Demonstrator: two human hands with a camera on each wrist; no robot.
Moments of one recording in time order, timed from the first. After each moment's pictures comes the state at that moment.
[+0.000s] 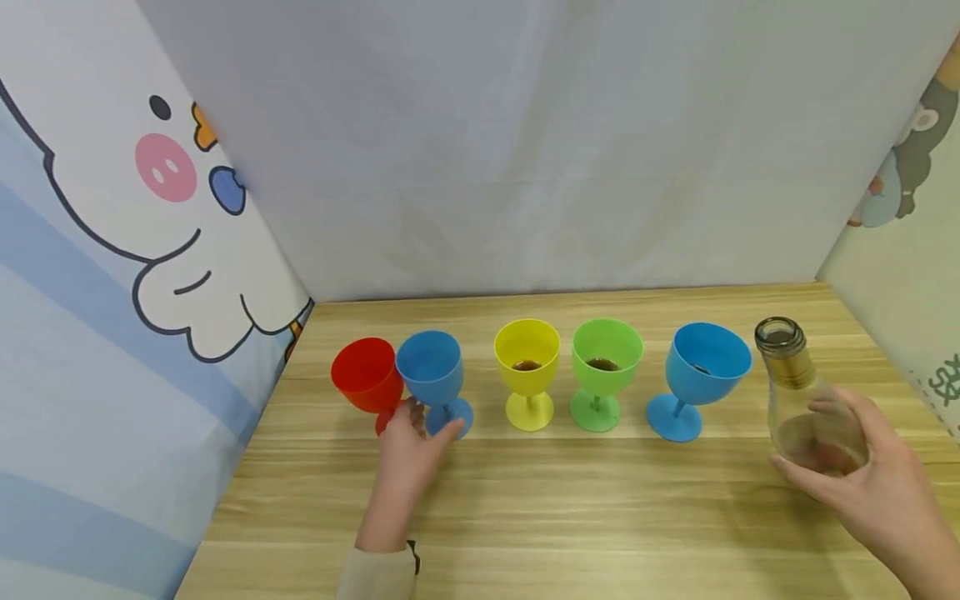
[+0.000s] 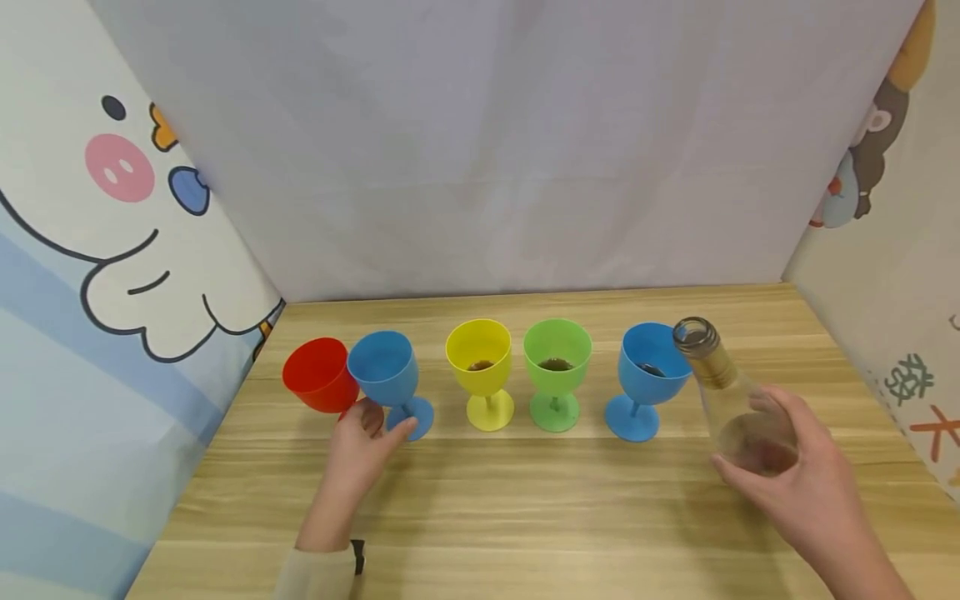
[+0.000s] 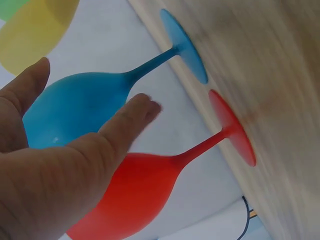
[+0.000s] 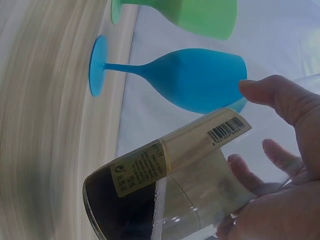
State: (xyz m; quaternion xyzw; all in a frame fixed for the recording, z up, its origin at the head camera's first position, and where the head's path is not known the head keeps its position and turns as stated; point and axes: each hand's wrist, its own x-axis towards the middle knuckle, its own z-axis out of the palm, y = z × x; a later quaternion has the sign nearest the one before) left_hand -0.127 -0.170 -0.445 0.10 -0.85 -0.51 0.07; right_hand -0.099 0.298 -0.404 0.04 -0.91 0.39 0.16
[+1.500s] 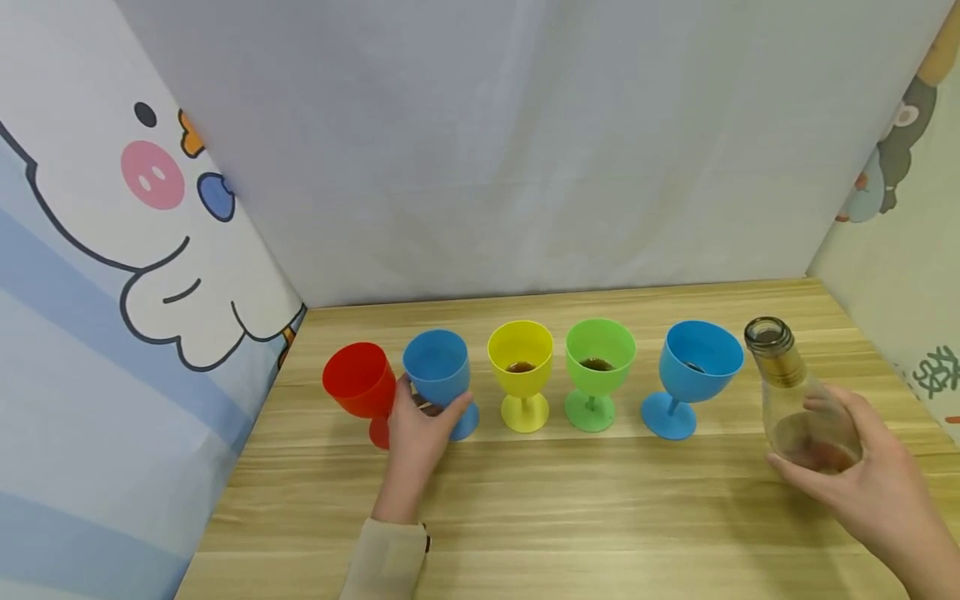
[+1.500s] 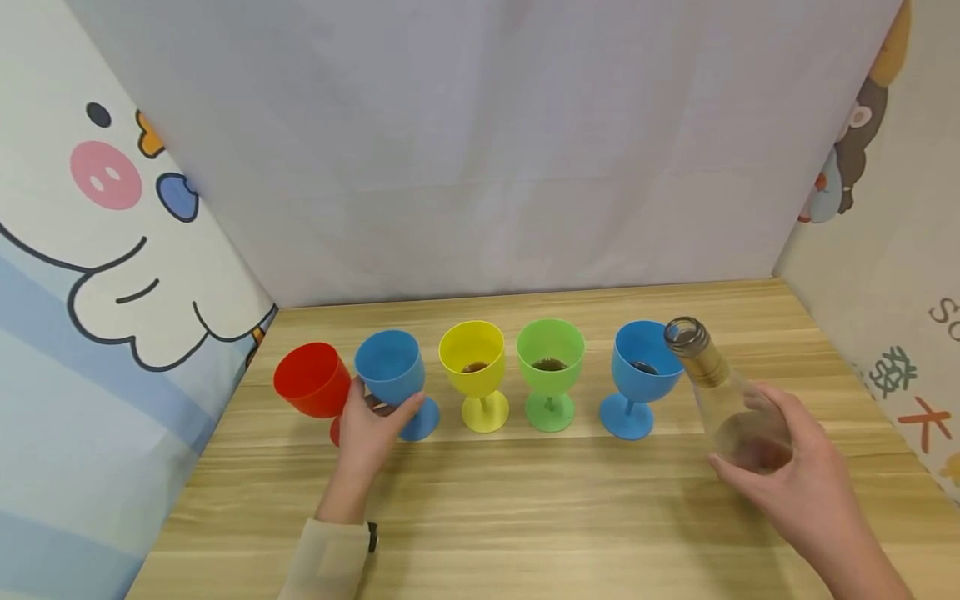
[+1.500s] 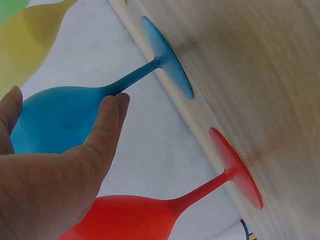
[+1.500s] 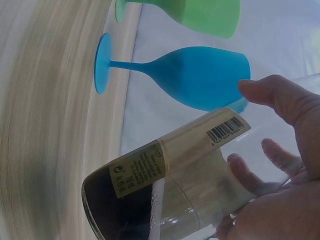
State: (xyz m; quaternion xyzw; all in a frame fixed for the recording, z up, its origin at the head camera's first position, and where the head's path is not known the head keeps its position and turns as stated) left_hand -0.162 -0.159 -0.456 0.11 -0.81 -0.56 0.12; right_hand -0.099 0.300 -0.409 0.02 -0.91 0.39 0.15
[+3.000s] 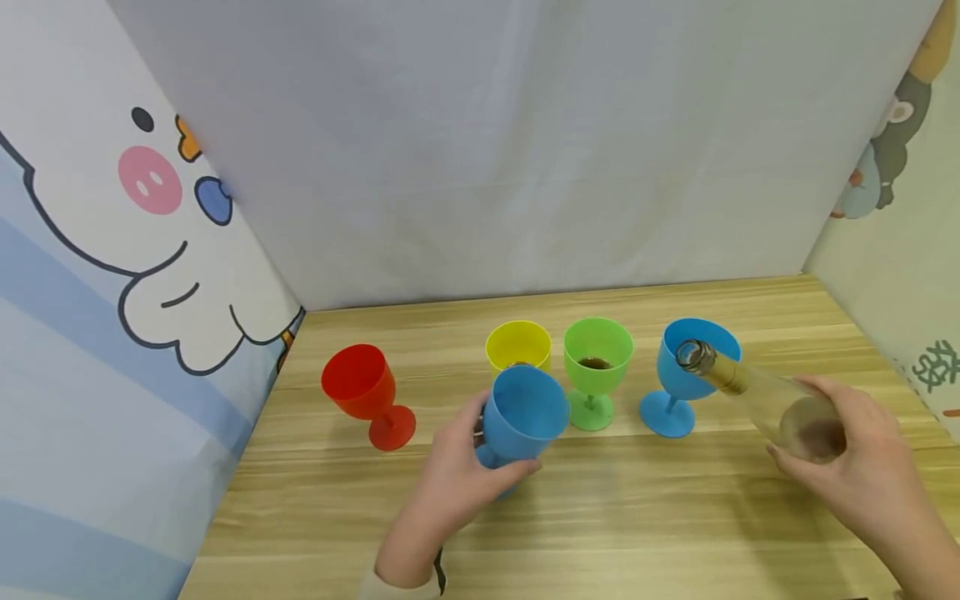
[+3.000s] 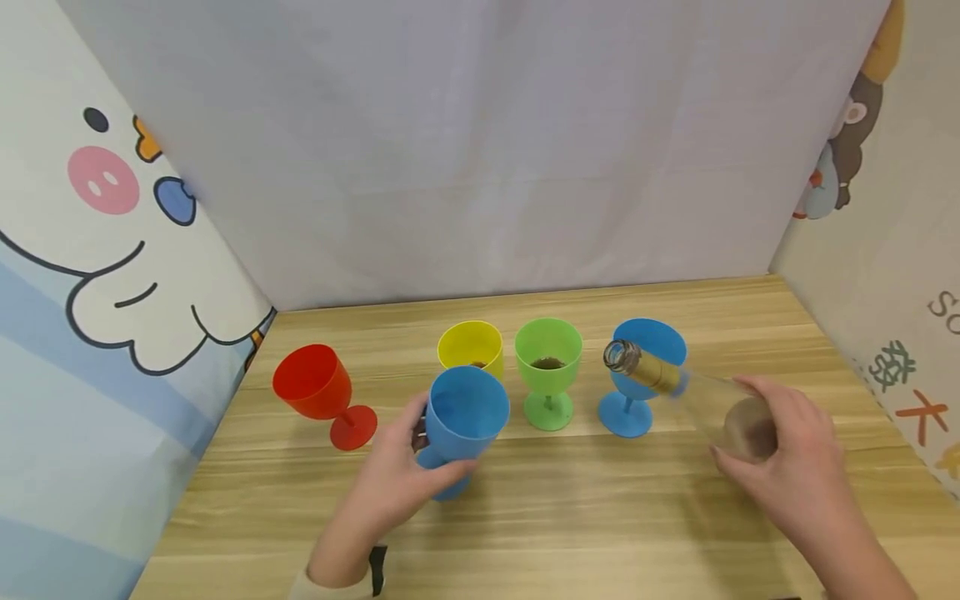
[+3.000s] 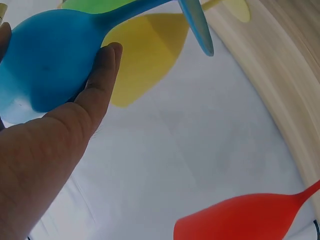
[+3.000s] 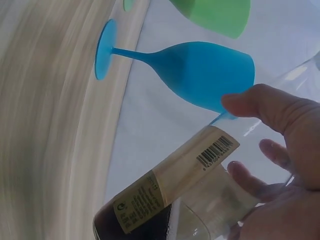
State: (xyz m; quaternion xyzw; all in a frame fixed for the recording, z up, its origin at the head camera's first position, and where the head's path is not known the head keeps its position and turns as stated) left_hand -0.107 -0.115 -0.399 -0.11 -0.84 -0.53 0.00; right_hand -0.110 0.299 -0.404 0.08 -0.92 0.30 0.22
